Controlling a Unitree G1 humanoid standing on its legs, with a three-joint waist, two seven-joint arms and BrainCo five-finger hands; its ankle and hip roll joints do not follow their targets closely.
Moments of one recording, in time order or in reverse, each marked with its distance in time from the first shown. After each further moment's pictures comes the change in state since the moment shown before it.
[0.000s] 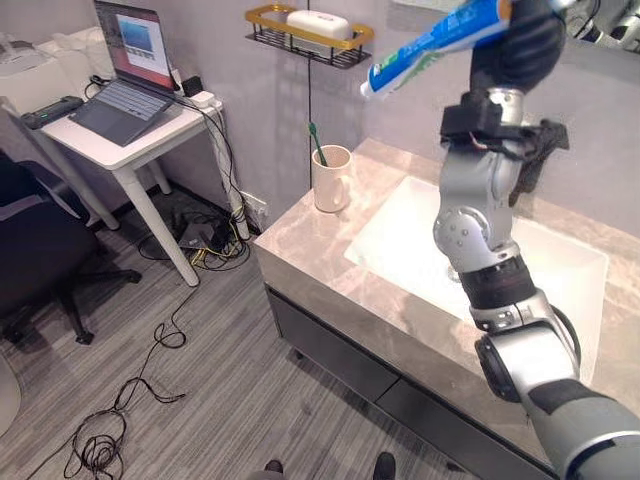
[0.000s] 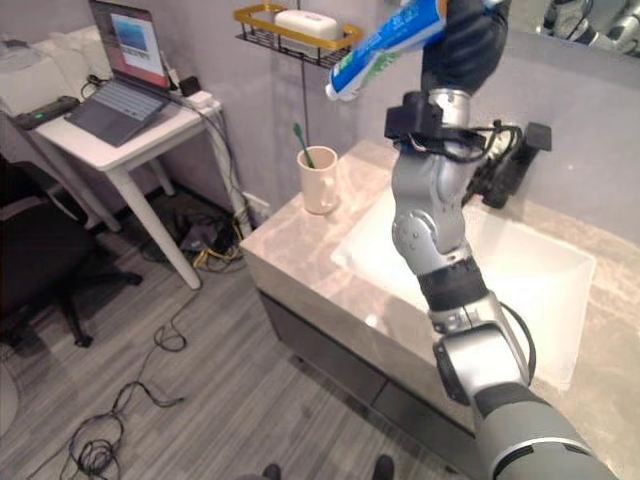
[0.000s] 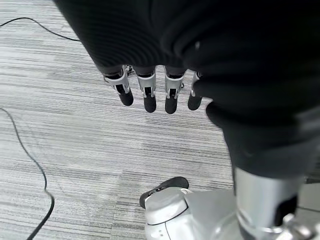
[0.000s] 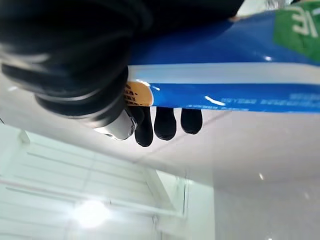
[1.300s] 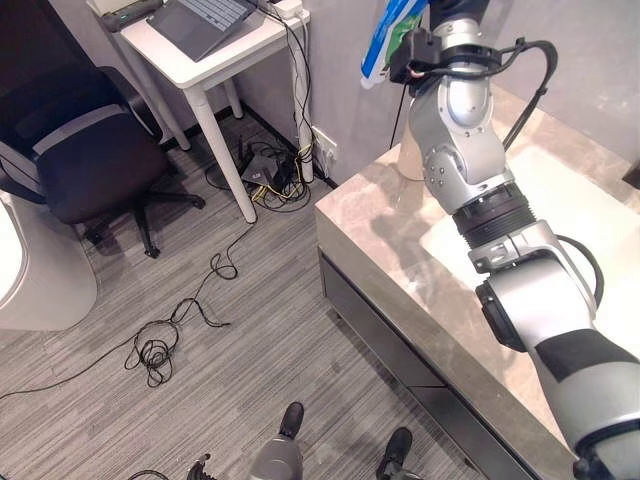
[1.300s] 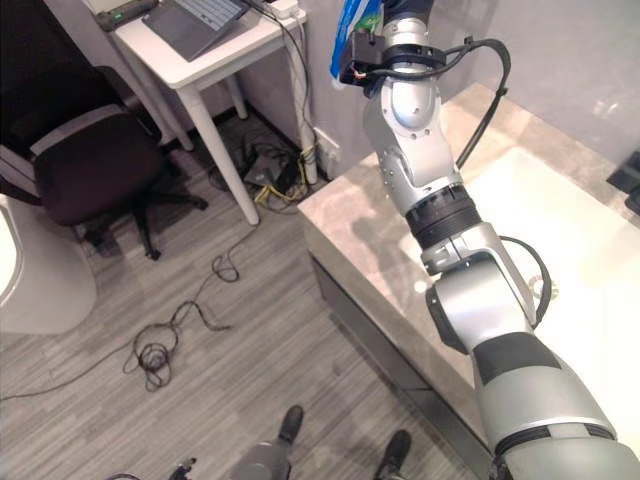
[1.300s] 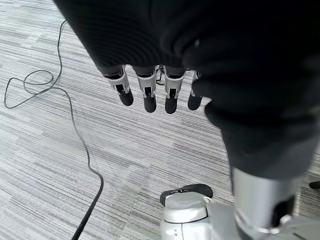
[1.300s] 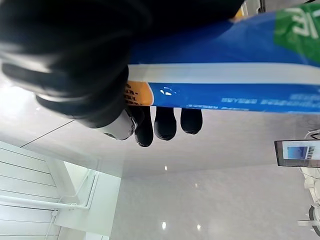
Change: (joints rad) left arm -0.105 0.003 -0.042 0.008 -0.060 -0.036 0.022; right arm -0.320 -0.024 0.133 0.426 -0.176 0.142 -0.101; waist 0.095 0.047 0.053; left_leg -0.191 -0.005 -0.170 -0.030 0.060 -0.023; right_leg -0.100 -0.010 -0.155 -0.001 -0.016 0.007
